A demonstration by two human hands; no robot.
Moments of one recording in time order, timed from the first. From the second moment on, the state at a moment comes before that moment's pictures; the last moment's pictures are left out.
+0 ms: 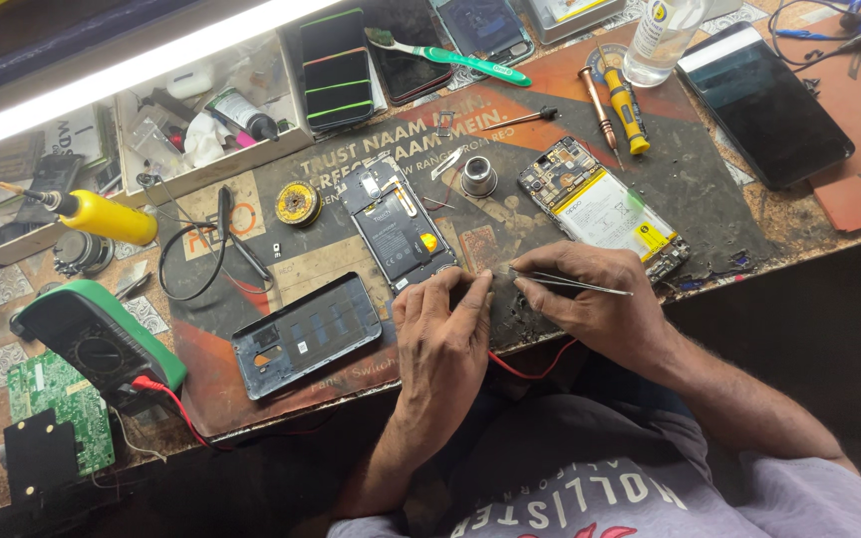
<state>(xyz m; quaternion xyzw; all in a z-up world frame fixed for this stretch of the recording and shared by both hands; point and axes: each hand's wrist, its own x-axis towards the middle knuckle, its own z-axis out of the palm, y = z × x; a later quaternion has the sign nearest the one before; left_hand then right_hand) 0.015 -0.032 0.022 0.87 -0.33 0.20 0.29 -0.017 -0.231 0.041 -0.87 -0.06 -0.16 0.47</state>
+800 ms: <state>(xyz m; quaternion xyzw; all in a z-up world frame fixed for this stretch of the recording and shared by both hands) 0.015 -0.030 0.017 0.86 -0.38 0.24 0.23 -0.013 -0.230 0.038 -0.87 -0.11 -0.16 0.46</state>
